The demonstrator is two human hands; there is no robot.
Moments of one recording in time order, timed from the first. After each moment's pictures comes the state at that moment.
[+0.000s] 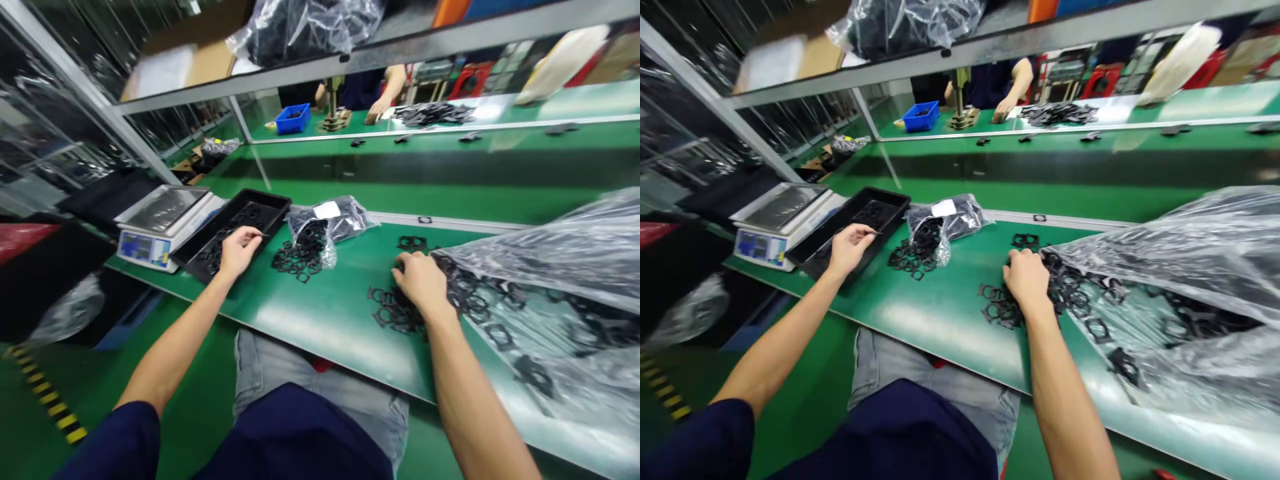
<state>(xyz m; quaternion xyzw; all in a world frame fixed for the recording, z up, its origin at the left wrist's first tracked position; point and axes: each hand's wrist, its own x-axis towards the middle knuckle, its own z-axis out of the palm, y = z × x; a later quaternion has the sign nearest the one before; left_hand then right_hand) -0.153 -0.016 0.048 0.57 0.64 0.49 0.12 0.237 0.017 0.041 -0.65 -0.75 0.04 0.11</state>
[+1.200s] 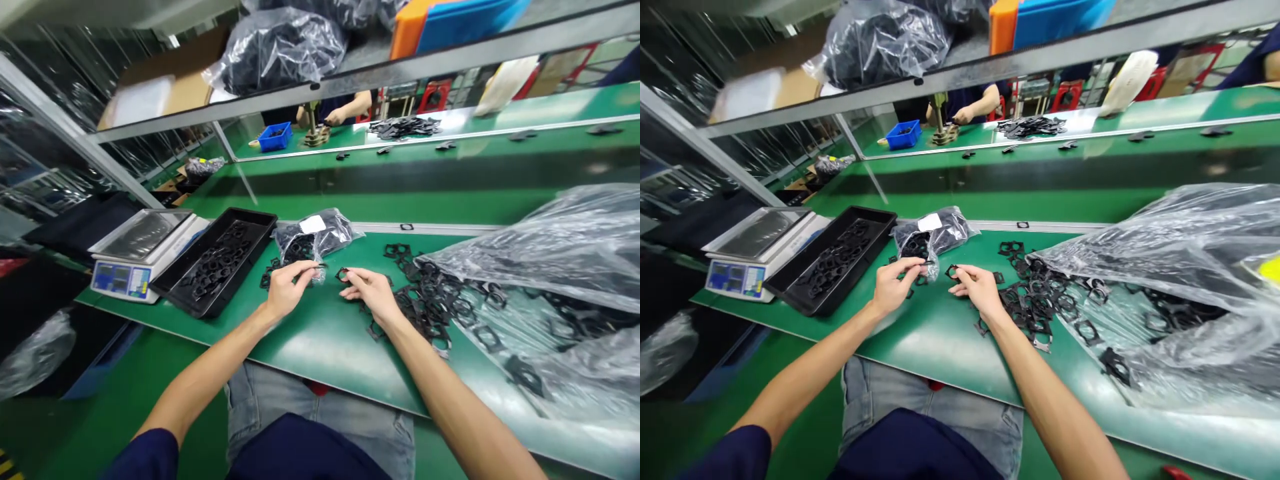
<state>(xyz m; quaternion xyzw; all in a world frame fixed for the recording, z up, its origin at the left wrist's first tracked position) -0.022 -0.018 0.034 0.73 0.43 0.53 0.11 0.185 0.002 0.015 -0.43 -0.41 0.63 0.50</state>
